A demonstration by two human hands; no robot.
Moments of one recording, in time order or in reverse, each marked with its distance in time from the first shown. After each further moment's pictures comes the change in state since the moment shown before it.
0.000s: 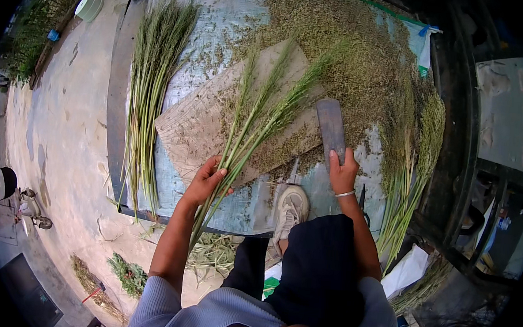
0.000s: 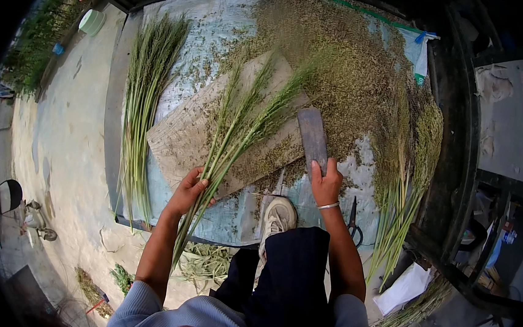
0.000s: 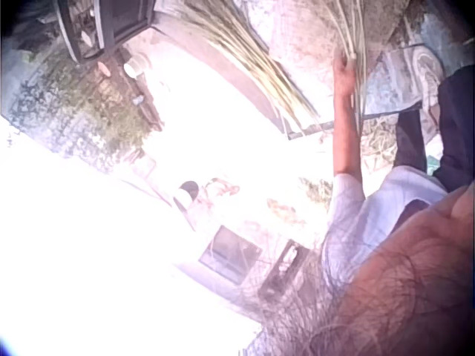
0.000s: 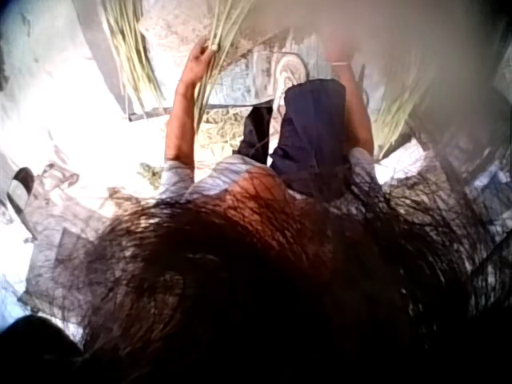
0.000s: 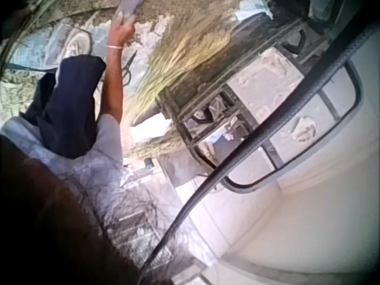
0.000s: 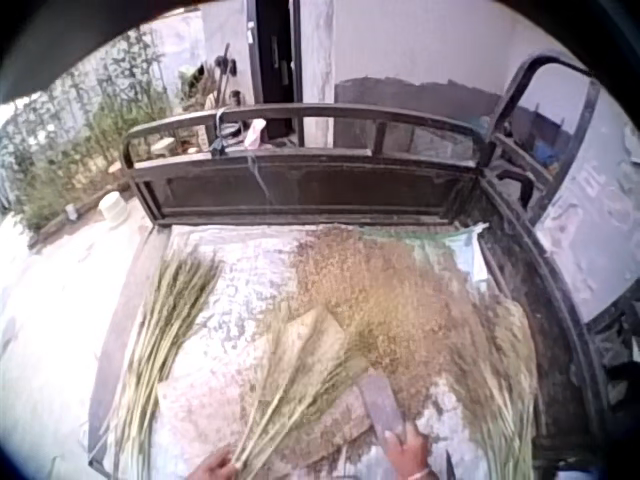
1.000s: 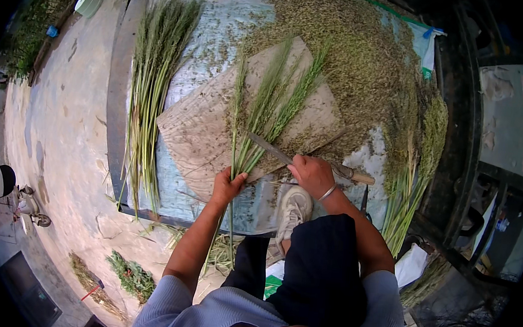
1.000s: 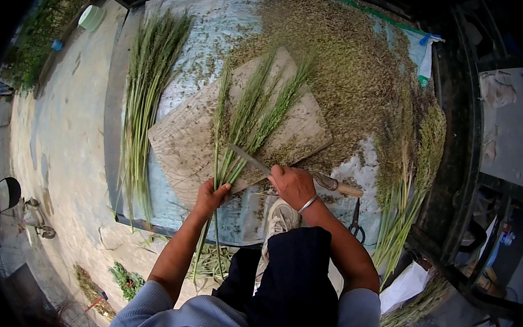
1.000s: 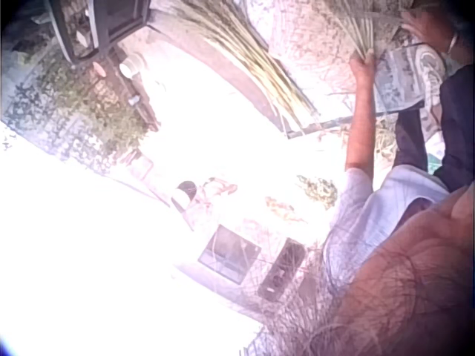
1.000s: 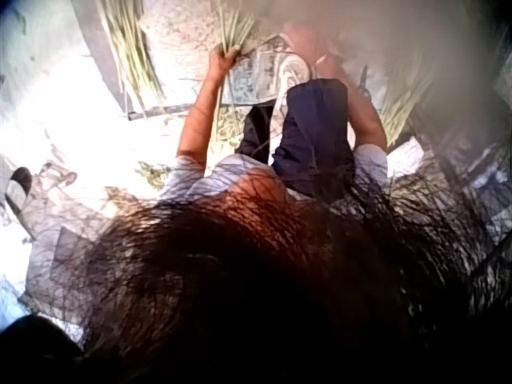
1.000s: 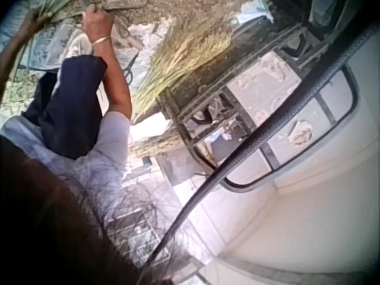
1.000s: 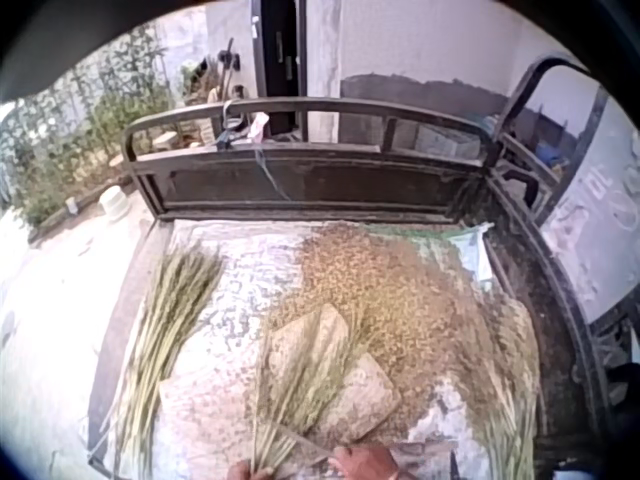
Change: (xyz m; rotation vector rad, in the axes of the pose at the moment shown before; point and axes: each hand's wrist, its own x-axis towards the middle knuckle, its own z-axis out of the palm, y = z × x) left_hand 0.028 -0.078 0.006 0.327 0.255 0.044; right_hand 0.005 -0.074 0.027 -0.247 -0.508 -0.526
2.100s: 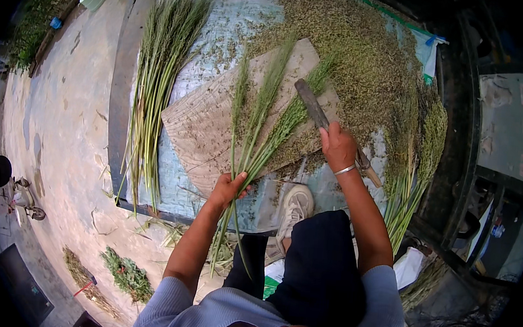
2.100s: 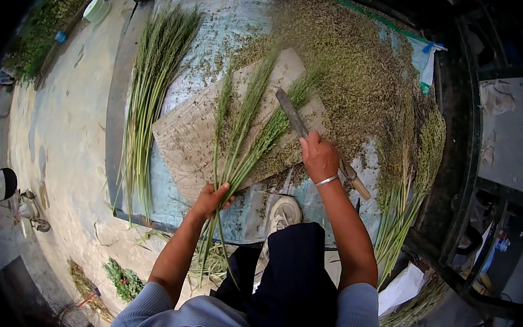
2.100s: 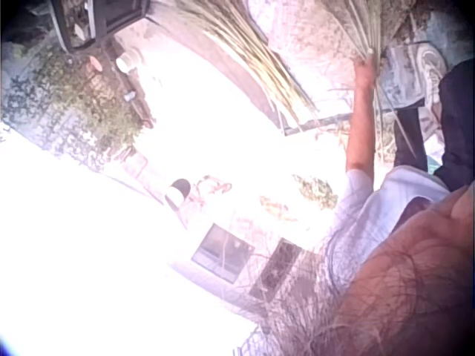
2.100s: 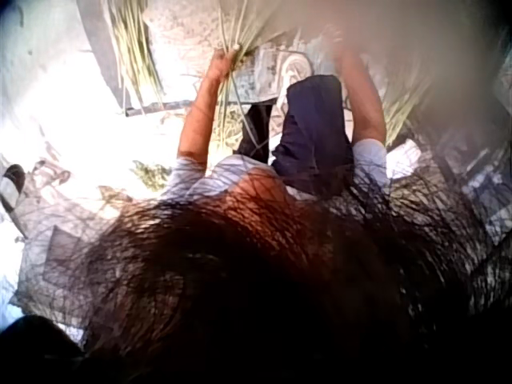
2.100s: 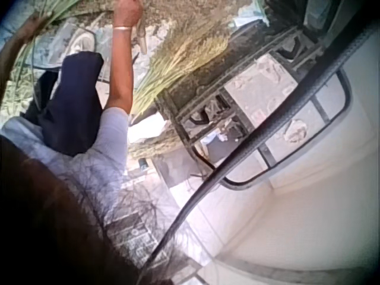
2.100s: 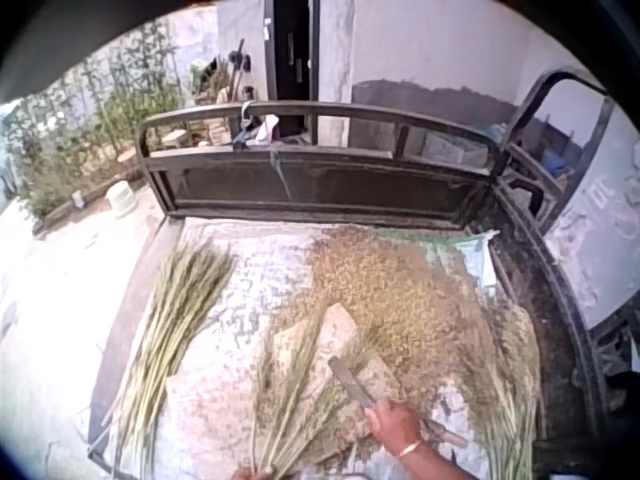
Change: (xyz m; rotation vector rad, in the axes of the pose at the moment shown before) left_hand -0.015 -0.006 -0.008 -0.316 -0.098 -0.263; right_hand 0.031 0.040 -0.012 -0.285 0.144 0.263
